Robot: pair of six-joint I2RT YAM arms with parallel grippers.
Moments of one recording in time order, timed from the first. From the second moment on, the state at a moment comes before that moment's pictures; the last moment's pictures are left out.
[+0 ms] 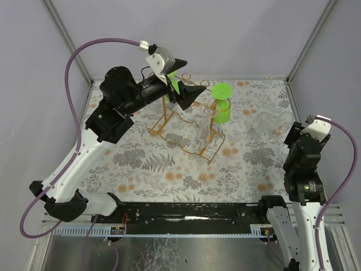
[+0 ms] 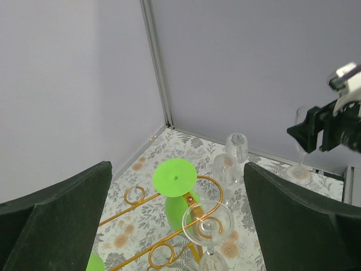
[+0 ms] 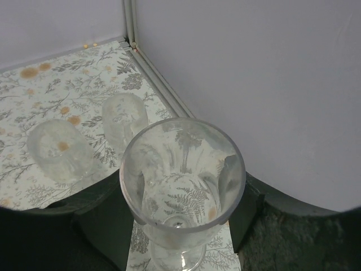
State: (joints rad) left arm -0.71 1.33 1.73 -0.20 0.30 0.05; right arm 0.02 0.53 0.86 -0.53 0.59 0.00
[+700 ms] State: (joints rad) left arm -0.61 1.31 1.79 -0.35 0.31 -0.07; right arm -0.05 0.65 0.39 0.15 0.61 -0.02
